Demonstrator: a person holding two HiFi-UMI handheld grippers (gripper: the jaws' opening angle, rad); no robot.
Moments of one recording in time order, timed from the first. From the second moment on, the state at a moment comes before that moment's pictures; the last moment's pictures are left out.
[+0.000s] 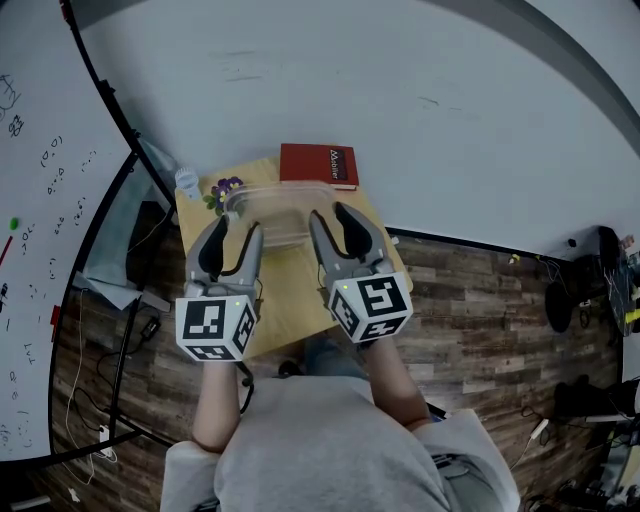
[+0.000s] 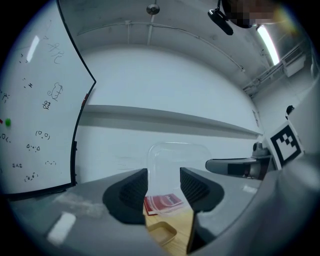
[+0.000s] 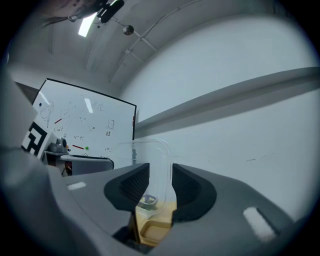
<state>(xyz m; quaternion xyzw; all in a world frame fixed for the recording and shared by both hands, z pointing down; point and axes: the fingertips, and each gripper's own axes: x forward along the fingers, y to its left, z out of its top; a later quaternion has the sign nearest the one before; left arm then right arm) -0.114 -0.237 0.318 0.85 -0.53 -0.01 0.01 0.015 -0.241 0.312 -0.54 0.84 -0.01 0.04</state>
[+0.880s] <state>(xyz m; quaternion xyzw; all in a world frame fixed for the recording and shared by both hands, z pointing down) -0.118 -0.227 0.292 0.85 -0.52 -0.03 -0.02 0.009 -0.229 0.281 -0.54 0.84 0.04 0.06</state>
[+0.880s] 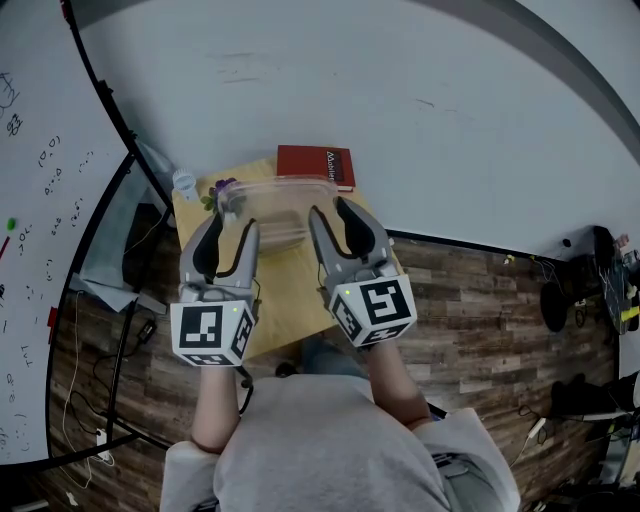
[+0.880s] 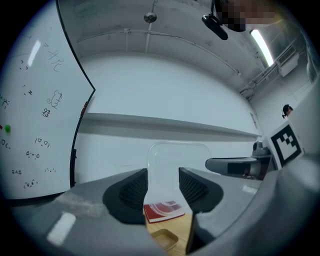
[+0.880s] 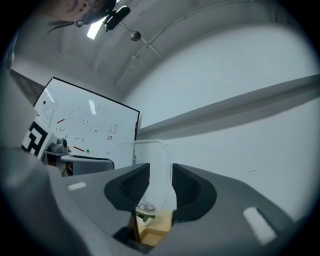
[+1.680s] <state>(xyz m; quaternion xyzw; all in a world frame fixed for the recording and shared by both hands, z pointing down) -0.115 -0.229 0.290 0.85 -0.52 -0.04 -0.03 0.011 -0.230 0.276 -0.54 0.84 0.05 0.06</state>
